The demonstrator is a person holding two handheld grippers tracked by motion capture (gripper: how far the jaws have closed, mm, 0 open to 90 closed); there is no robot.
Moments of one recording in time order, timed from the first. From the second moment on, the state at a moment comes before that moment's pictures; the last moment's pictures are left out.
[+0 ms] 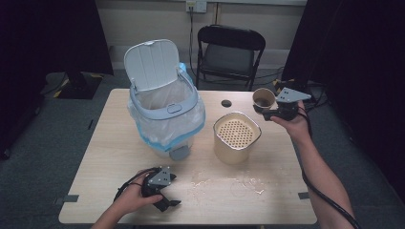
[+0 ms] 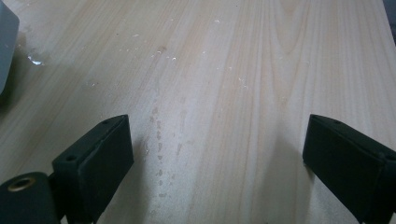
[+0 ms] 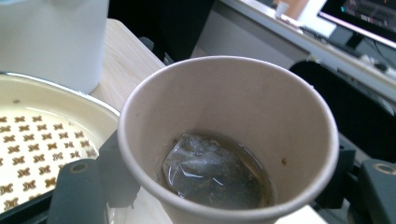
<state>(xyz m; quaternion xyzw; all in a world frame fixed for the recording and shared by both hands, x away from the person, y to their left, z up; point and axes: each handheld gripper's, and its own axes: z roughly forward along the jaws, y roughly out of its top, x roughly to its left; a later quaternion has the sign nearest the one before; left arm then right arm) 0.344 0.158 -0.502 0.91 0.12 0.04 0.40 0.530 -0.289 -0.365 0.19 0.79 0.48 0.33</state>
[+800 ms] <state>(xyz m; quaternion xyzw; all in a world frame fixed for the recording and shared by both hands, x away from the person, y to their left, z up) 0.344 0.158 -0.501 0.91 0.12 0.04 0.39 0.495 -0.236 -0.341 -0.05 0.82 0.30 0.48</state>
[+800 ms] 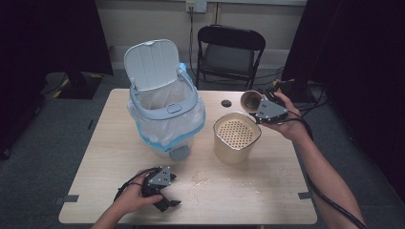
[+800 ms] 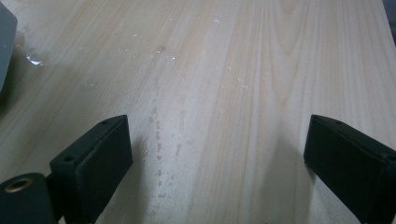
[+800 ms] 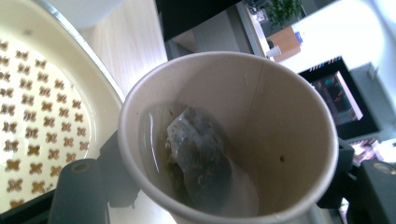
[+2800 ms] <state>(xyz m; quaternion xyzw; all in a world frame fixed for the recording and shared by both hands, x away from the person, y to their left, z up) 0.344 0.156 -0.502 0.91 0.11 0.04 0.40 0.518 -0.240 -0.333 0.22 0.82 0.47 0.24</state>
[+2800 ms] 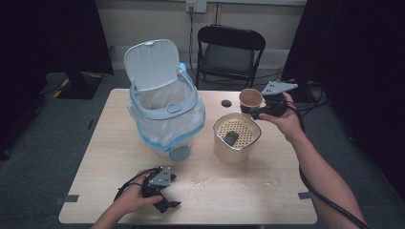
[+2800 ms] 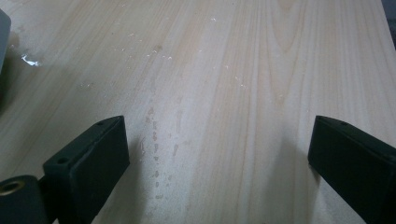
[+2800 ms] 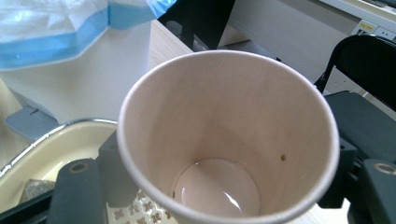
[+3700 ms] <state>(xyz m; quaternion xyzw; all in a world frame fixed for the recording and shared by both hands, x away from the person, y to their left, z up) 0.343 0.154 -0.502 0.91 0.11 0.04 0.39 0.515 -0.220 -0.305 0.23 0.82 0.49 0.20</state>
